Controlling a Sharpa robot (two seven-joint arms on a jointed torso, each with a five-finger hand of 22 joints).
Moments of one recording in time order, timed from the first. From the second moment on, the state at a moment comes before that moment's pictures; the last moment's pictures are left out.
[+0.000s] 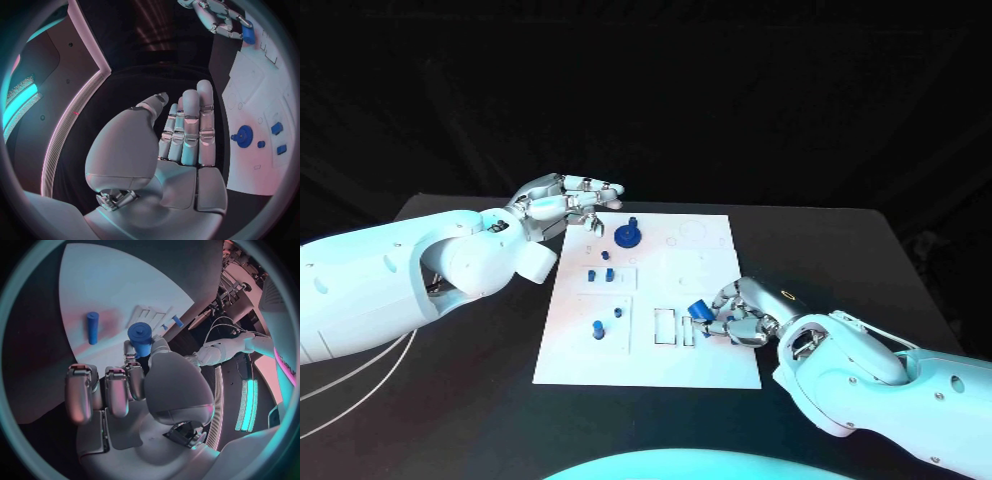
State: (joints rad) left arm 1.21 -0.97 -0.01 1.59 -0.08 -0.09 0.24; left_hand 1.35 -0.12 0.33 0.08 0.27 0.98 0.19 0.14 0.09 1.11 0.11 0.25 0.14 1.24 0.02 0.94 0.46 0.17 1.18 0.10 0.74 0.53; right arm 1.02 -0.92 -0.12 1.89 -1.46 -0.55 -0.54; right_hand 1.26 0.00 -0.13 0.28 0.40 0.99 0.07 0.40 0.39 1.44 0.00 1.40 1.31 1.47 -0.06 1.55 1.31 0.04 1.47 0.04 1.47 1.31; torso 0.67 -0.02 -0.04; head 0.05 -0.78
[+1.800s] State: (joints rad) left arm 1.21 -0.97 -0.01 1.60 -0.09 -0.08 0.23; left_hand 1.35 -0.12 0.32 0.09 0.27 0.98 0.19 0.14 0.09 1.11 0.11 0.25 0.14 1.24 0.02 0.94 0.46 0.17 1.18 0.10 0.73 0.53; right arm 1.04 -0.78 -0.12 1.83 -1.39 -0.42 -0.58; right_hand 1.02 0.05 -0.30 0.29 0.07 1.04 0.05 0.45 0.47 1.45 -0.02 1.39 1.31 1.46 -0.08 1.55 1.31 0.04 1.47 0.02 1.47 1.31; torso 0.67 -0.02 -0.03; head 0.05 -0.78
